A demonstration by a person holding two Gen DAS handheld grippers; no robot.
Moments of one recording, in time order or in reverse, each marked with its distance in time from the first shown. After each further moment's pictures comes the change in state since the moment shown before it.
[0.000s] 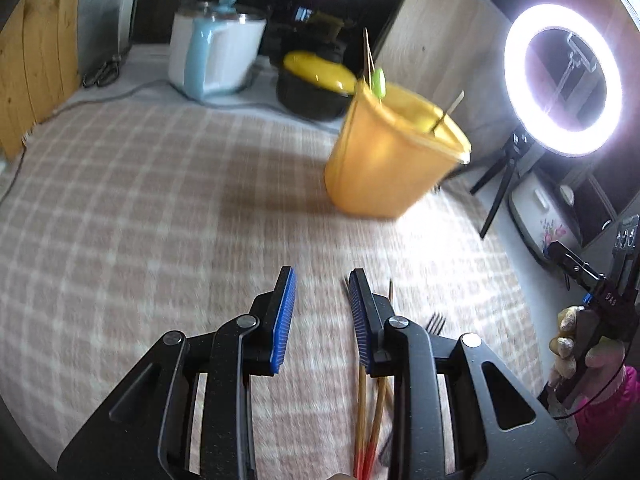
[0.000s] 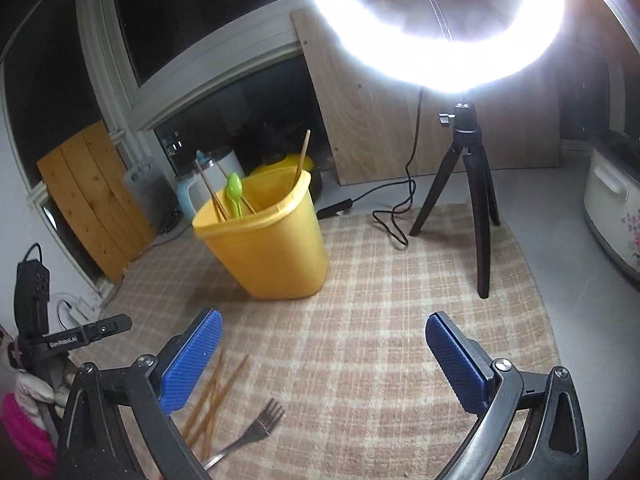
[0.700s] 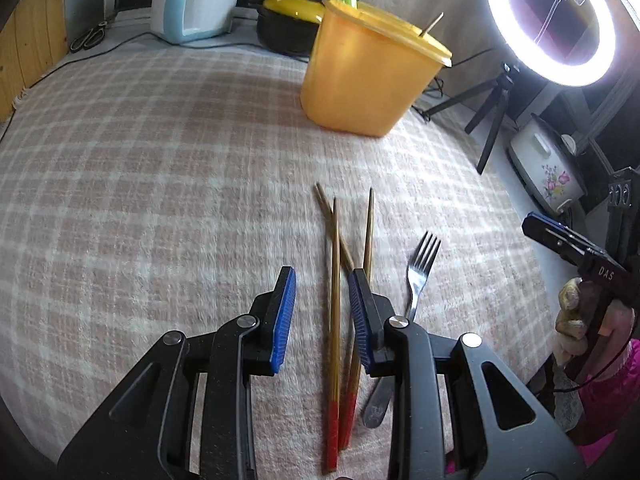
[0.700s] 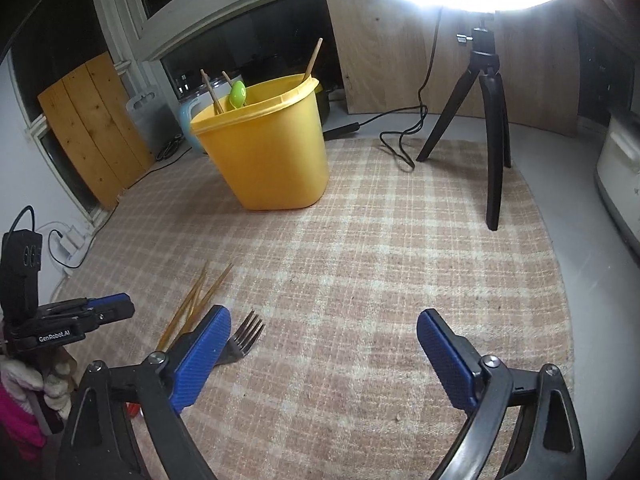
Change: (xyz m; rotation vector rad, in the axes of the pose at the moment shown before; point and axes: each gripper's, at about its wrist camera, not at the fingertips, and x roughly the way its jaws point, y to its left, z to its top) left arm 0.022 -0.032 -0.066 0.028 0.118 0.009; right arm 0.015 -0.007 -0.046 -0.077 0.202 0.021
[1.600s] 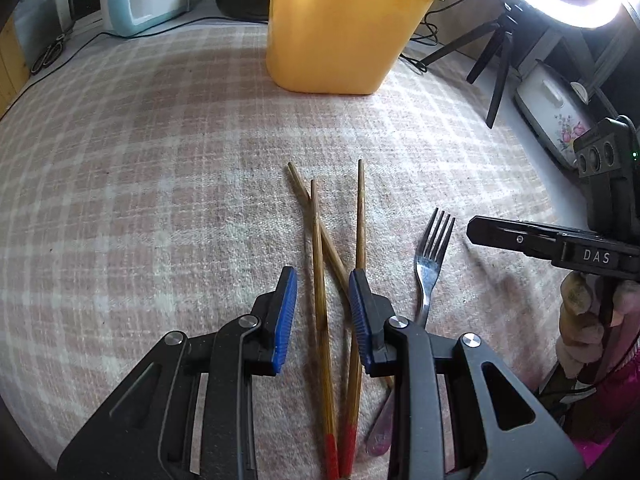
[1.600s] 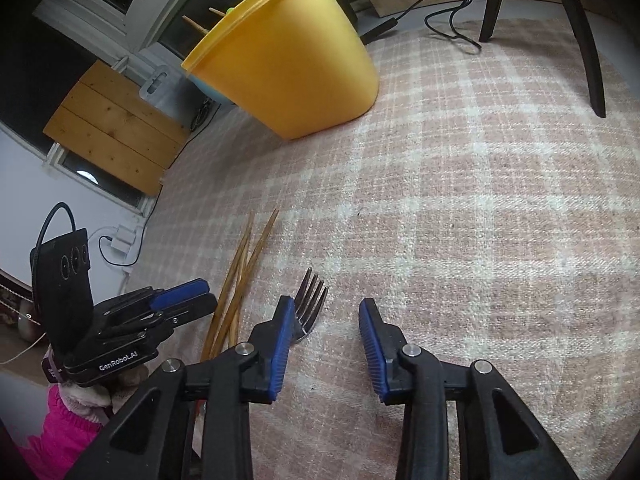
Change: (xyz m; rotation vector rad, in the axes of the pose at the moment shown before) left arm 0.054 -0.024 0.018 0.124 0.137 0.044; right arm 0.079 0.003 -0.014 0.195 0.252 0.310
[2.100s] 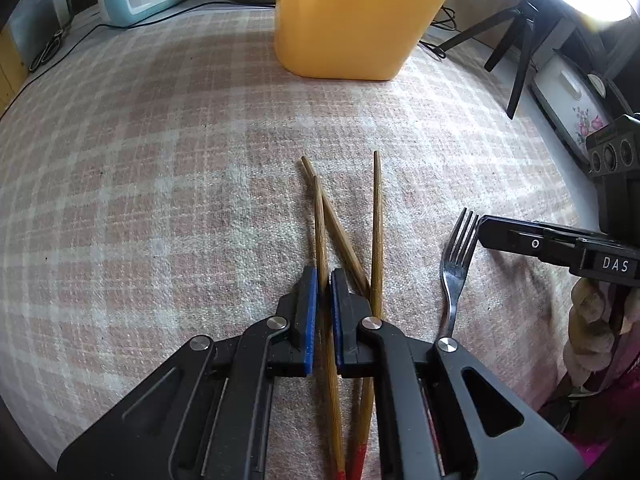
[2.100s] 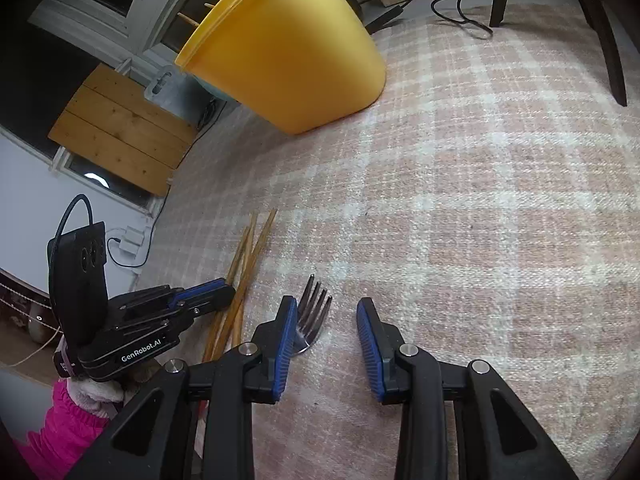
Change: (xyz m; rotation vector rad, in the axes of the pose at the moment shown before) left arm 0.019 0.003 0.005 -0.001 0.044 0.044; right arm 0.017 -0.003 0.005 0.018 0.011 0.058
